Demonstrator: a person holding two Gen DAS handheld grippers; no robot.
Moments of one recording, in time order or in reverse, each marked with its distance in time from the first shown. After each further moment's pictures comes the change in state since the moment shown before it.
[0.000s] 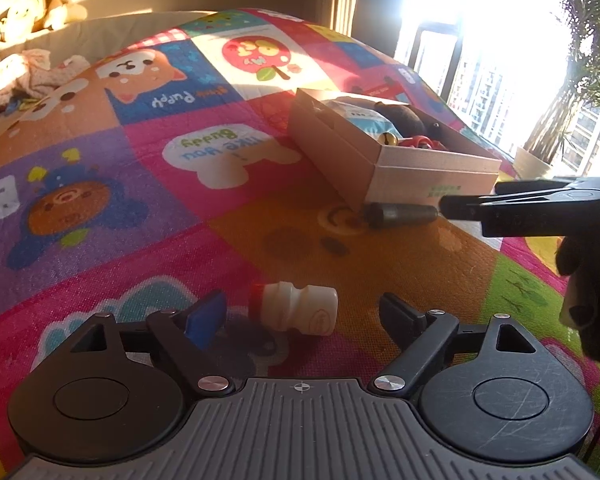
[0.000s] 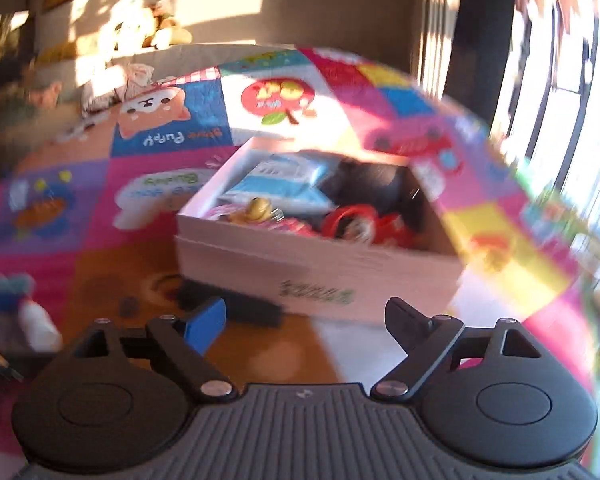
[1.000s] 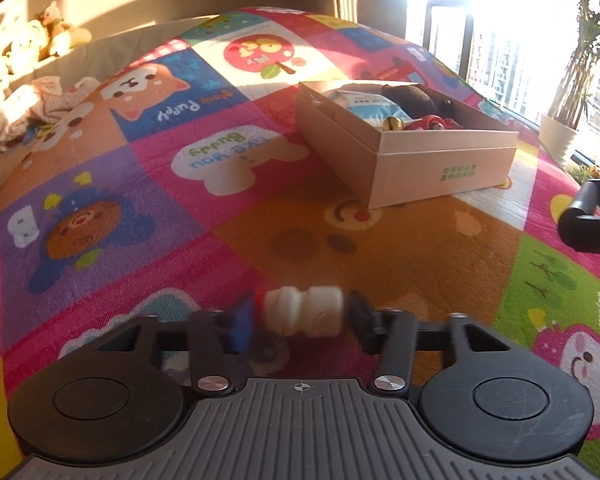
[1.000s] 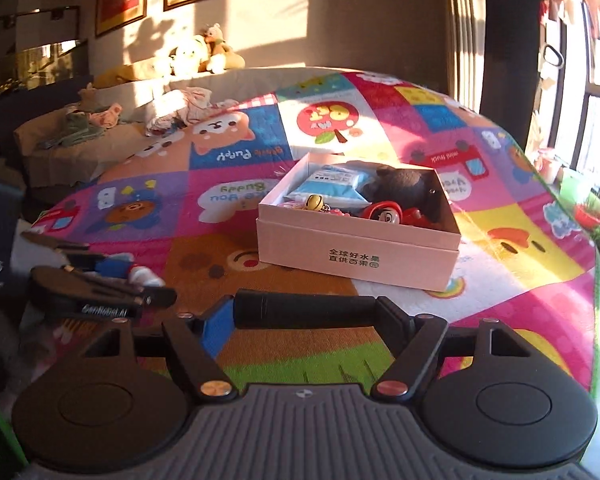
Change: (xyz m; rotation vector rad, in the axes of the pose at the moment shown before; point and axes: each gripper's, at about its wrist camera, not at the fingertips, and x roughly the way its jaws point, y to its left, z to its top) left arm 0.003 -0.024 0.005 0.099 0.032 0.121; right arm -0.102 -0.019 -0.037 -0.061 -0.085 0.171
